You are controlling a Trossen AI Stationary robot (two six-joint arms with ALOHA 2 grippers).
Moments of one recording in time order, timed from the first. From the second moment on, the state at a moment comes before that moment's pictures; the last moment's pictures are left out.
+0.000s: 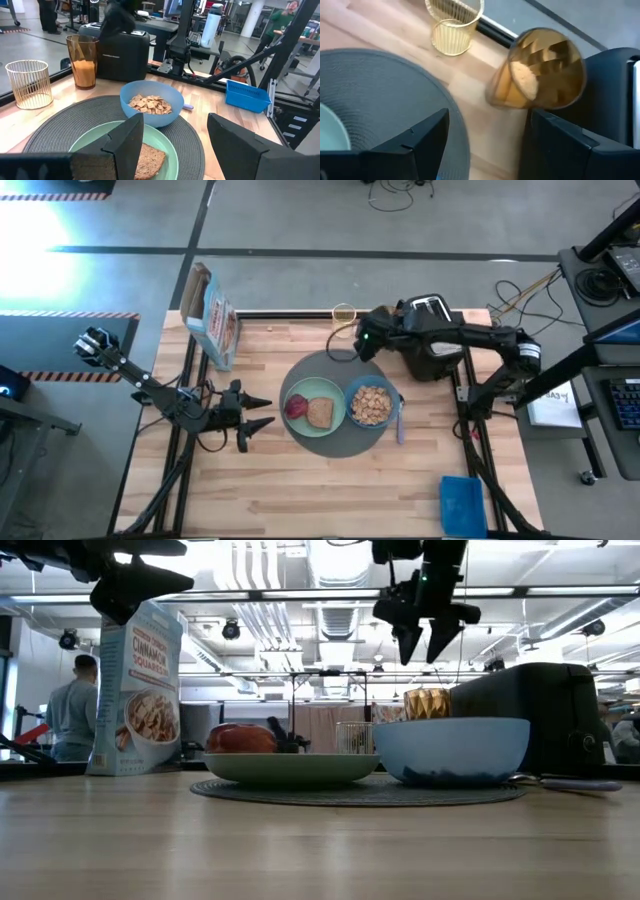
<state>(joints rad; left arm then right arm) -0.58 0.90 0.40 0.32 -0.79 -0.34 -0.27 1.59 1.46 -1.09 0.51 0.67</state>
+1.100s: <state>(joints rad) -0.58 0.90 0.40 0.32 -0.79 -0.30 -0.56 1.77 1.52 -1.09 0.25 0.38</state>
